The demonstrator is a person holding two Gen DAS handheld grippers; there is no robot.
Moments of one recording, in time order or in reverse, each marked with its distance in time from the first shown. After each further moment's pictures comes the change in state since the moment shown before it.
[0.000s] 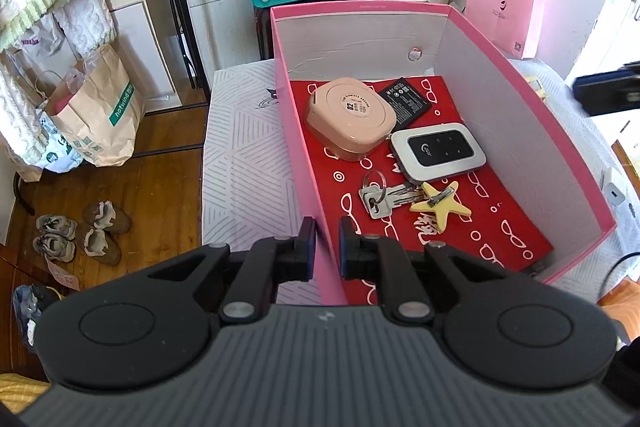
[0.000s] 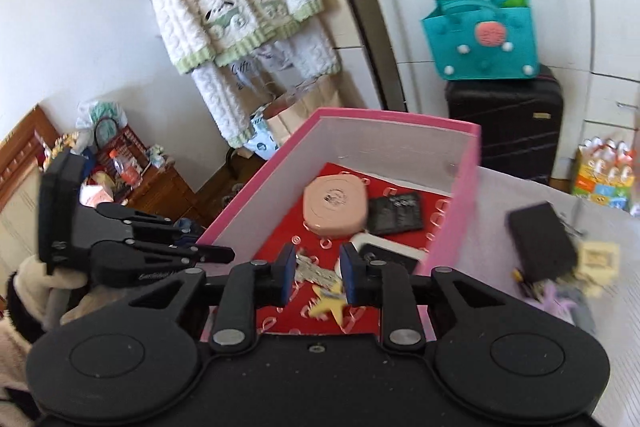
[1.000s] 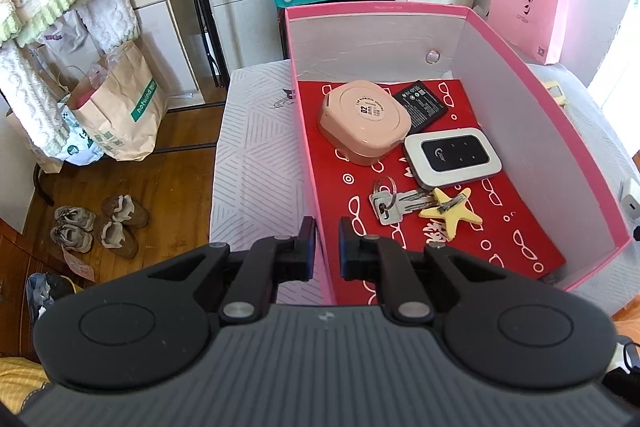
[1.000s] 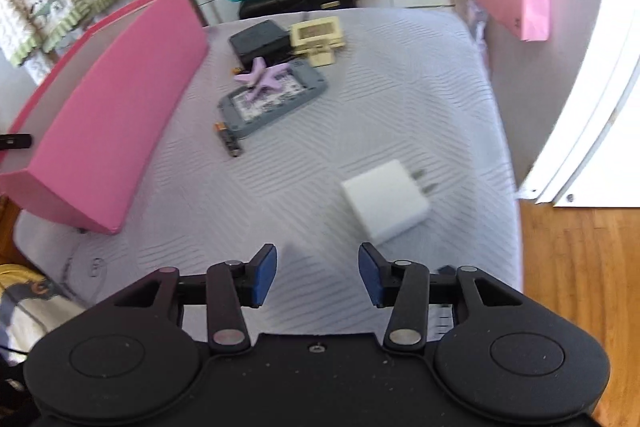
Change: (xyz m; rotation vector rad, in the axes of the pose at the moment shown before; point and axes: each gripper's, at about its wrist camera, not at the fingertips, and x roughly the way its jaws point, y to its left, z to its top) left arm 0.003 -0.010 0.000 -0.042 -0.006 0.080; right arm -0.058 -0.122 -0.167 0.251 0.096 -0.447
